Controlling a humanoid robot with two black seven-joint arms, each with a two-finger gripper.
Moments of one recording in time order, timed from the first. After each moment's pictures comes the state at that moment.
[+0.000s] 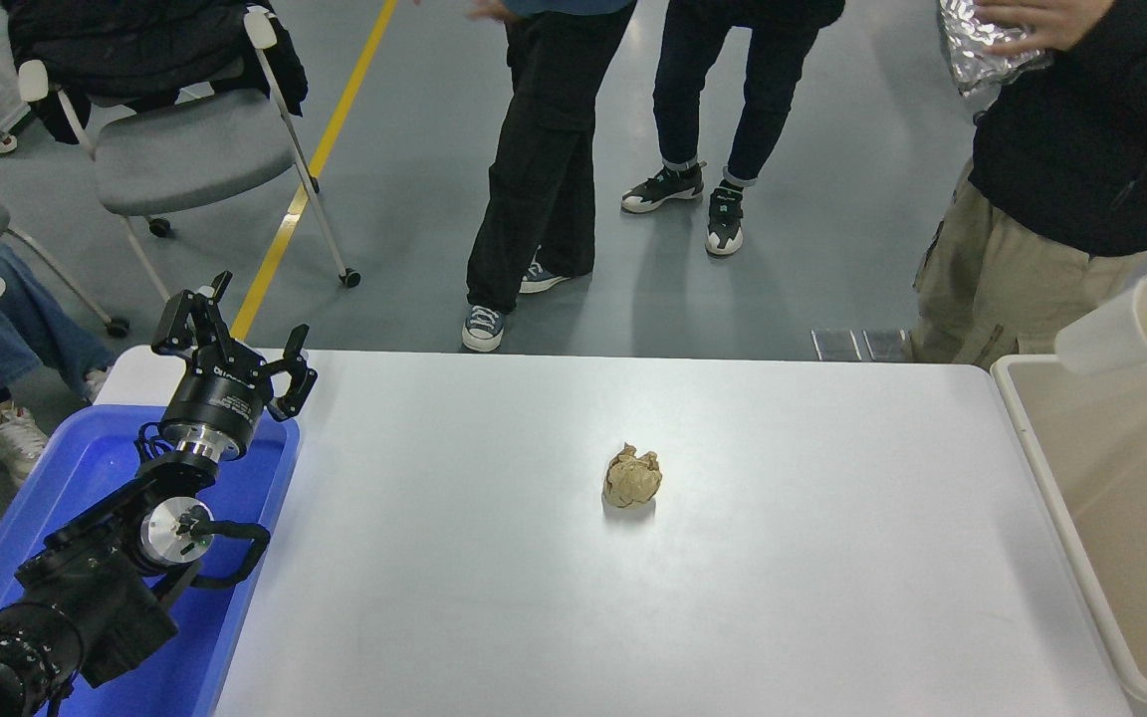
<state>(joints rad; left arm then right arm) -0.62 0.29 -0.79 -0.43 0.08 -0.50 -0.60 1.45 -1.09 -0.57 0.91 -0.72 0.27 0.21</state>
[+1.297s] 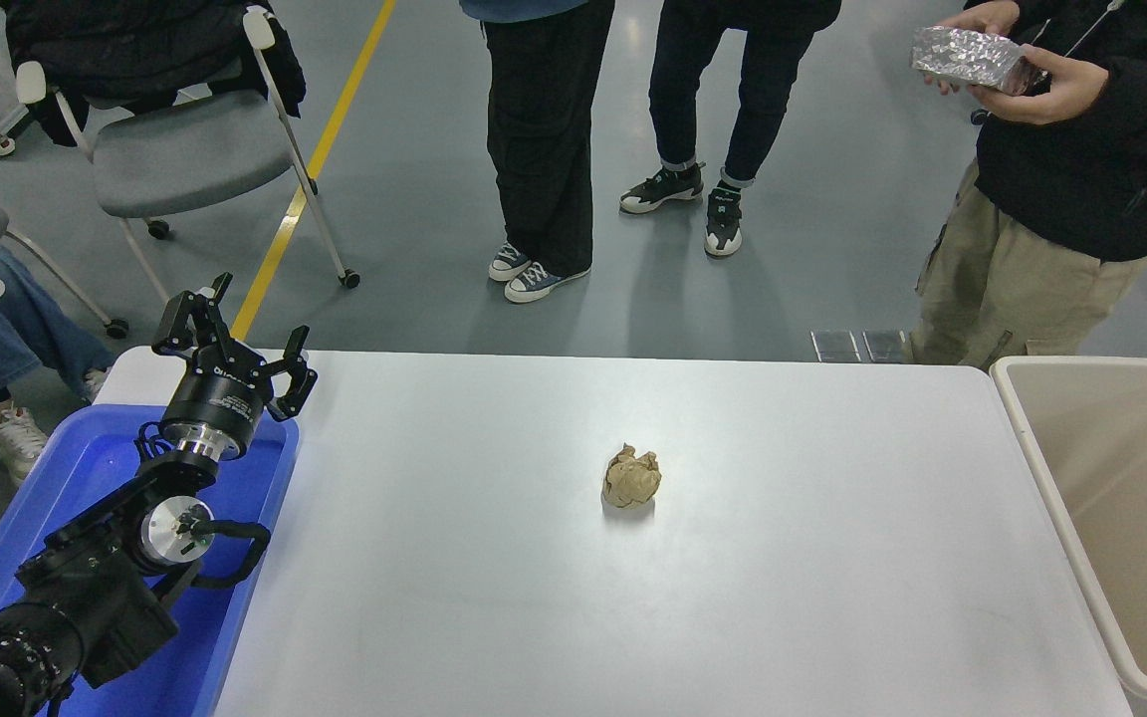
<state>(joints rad) -0.62 0.29 -0.79 -0.43 0.08 -0.50 -0.60 0.65 -0.48 -0.16 -0.06 -0.10 0.07 0.15</state>
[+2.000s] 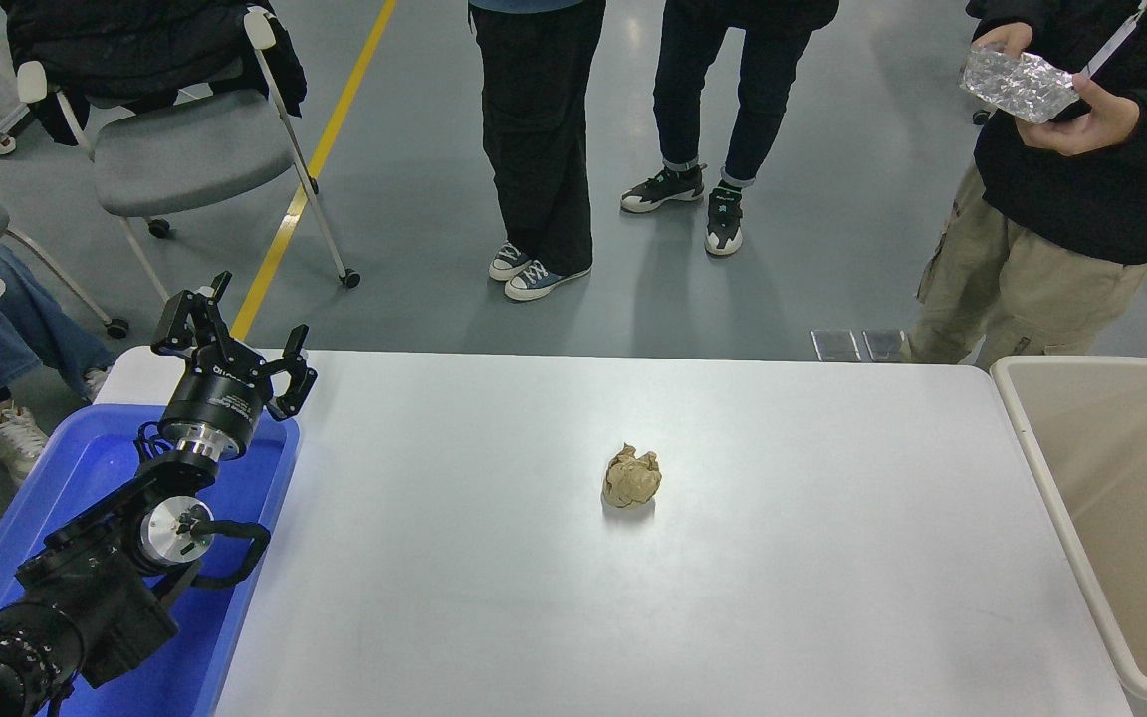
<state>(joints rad) -0.62 0.29 -0.80 -0.43 0.08 -0.50 -0.60 0.61 -0.42 -0.04 -0.08 -0.09 -0.07 0.11</state>
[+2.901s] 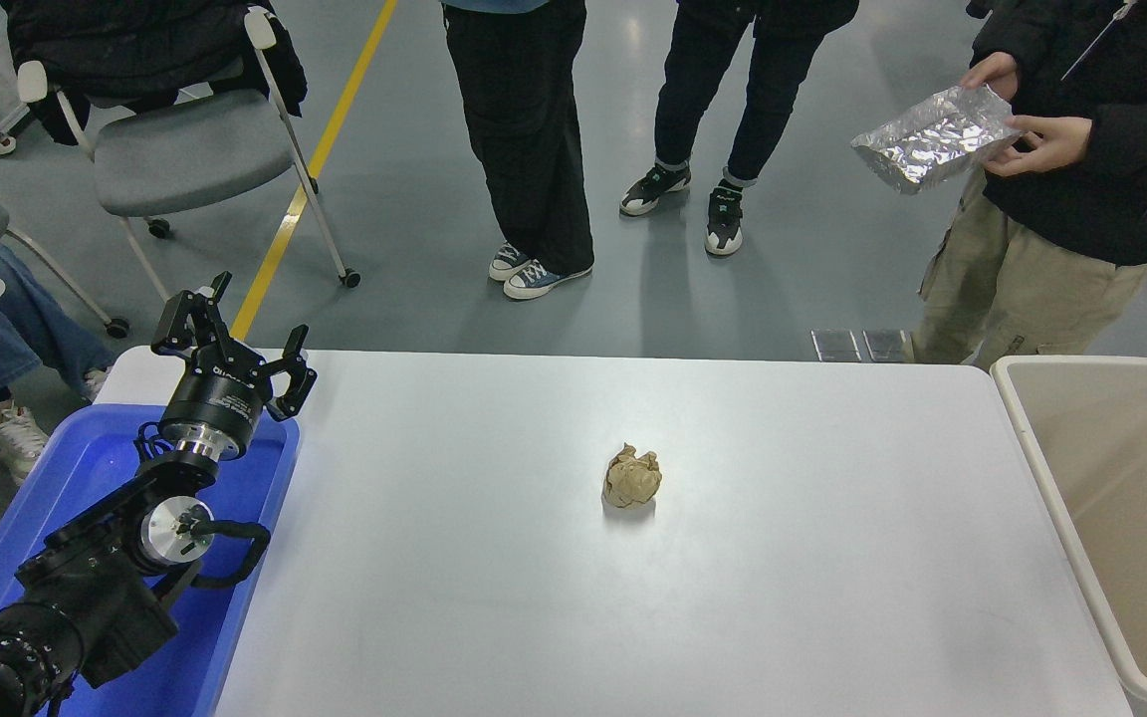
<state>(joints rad) -0.62 0.29 -0.79 -0.43 0.08 -0.50 -0.60 0.70 -0.44 0.04 -0.10 -0.06 0.03 0.11</state>
